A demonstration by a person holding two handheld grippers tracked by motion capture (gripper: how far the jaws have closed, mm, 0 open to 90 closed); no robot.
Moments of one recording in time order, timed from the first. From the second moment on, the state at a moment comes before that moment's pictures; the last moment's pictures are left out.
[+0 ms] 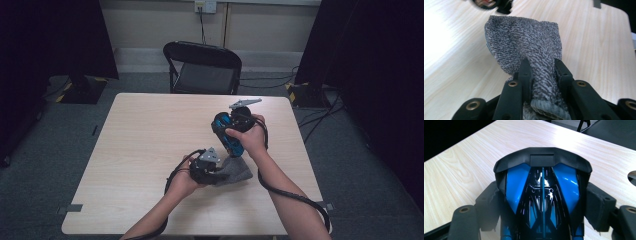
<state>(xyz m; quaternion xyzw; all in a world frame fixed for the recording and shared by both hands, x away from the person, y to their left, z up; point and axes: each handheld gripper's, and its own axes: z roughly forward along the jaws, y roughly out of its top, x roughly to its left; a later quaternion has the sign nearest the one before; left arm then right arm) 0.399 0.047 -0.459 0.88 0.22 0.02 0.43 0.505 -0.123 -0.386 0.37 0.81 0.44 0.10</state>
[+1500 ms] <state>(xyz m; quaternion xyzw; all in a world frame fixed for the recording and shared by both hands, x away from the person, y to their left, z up) 0.455 0.122 -0.422 0.81 0.34 0.12 0.46 0.472 -0.128 -0.417 0.34 0.84 0.42 0.08</state>
